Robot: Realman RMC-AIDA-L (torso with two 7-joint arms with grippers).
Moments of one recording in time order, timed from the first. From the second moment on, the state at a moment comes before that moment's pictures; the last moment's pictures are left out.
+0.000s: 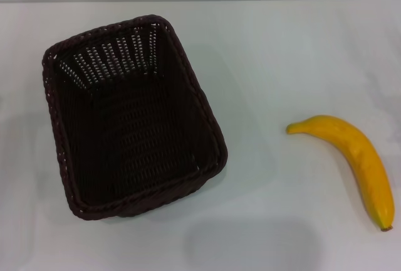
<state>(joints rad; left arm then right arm) -0.36 -2.08 0.56 0.03 -2.49 -1.22 2.49 0.38 2.02 -0.57 -0.08 2.30 1.31 -2.73</state>
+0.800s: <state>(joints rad) -0.65 -1.70 0.63 0.47 -1.35 -1.22 1.23 0.42 2.02 -0.57 -0.08 2.30 1.31 -2.73</state>
